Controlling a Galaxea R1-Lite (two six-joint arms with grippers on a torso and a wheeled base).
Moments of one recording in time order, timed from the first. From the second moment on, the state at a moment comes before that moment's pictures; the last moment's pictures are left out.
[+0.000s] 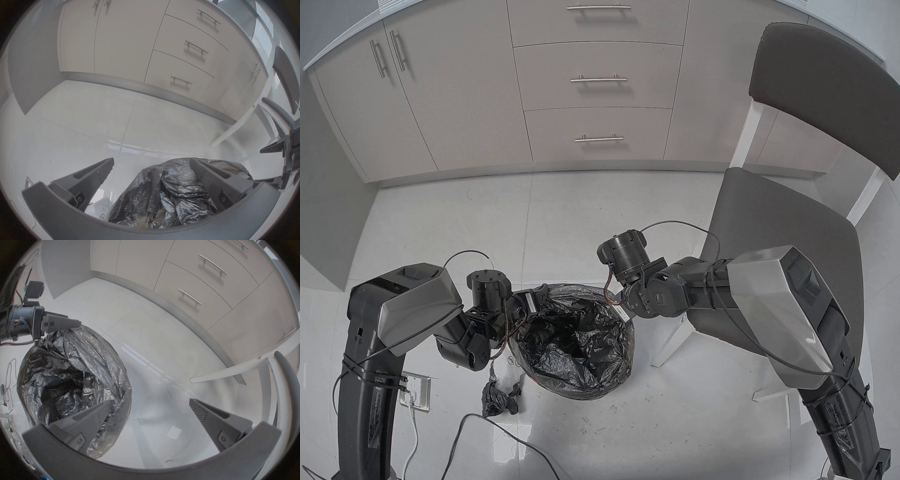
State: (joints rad) left arm -0.28 2.56 -1.14 -1.11 0.09 -0.33; right arm 0.65 2.59 -2.00 0.16 -0.54 -0.23
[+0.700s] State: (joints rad) left arm -0.28 2.56 -1.14 -1.11 0.09 -0.33; right arm 0.61 2.65 -2.00 0.15 -0.54 -0.24
